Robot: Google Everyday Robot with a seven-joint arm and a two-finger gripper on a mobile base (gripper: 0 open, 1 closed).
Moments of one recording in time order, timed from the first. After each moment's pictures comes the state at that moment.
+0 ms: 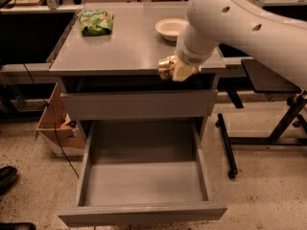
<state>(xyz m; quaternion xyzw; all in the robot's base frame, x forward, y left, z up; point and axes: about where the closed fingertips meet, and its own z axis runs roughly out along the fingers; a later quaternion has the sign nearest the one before) 0.653 -0.082 0.887 -0.66 0.68 -0.15 0.28</state>
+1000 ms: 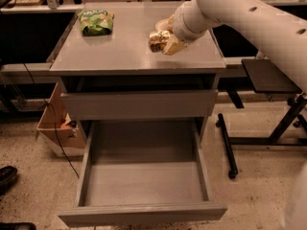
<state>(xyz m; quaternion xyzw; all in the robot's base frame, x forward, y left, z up) 0.748 -0.057 0.920 -0.68 0.61 -0.12 0.40</state>
